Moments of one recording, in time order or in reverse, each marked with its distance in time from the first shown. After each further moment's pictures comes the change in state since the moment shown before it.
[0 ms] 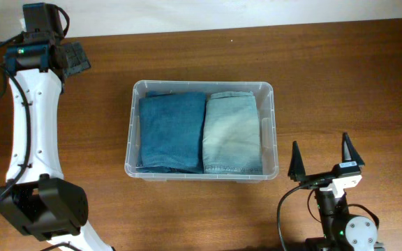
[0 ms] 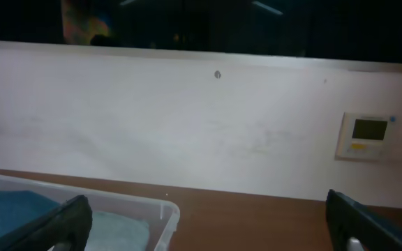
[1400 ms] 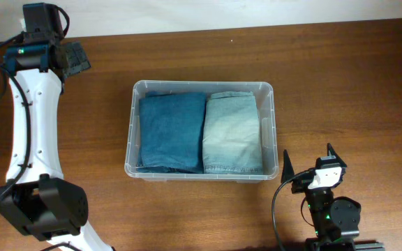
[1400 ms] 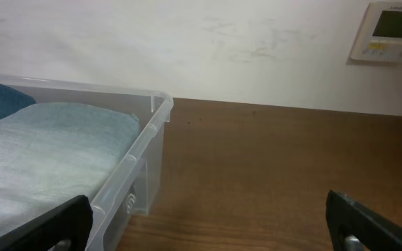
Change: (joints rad) left arm 0.000 0.000 0.000 0.000 0.000 0.000; right arm 0.000 -0.010 -0.104 -0.205 0.036 -0.017
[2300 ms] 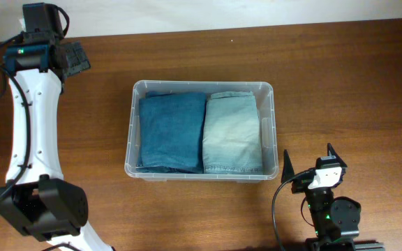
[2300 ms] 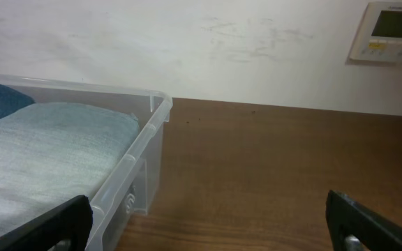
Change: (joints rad) left arm 0.000 -0.005 0.000 0.000 0.000 0.000; right arm 0.000 0.000 0.000 0.000 0.002 0.001
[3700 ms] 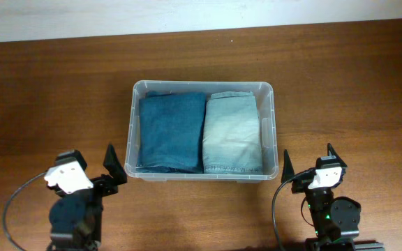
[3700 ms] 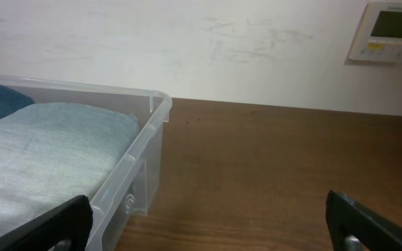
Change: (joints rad) left arm -0.198 -1.553 -1.562 0.769 0.124 0.000; right arm -0.001 -0.001 0.000 -0.001 0.001 0.000
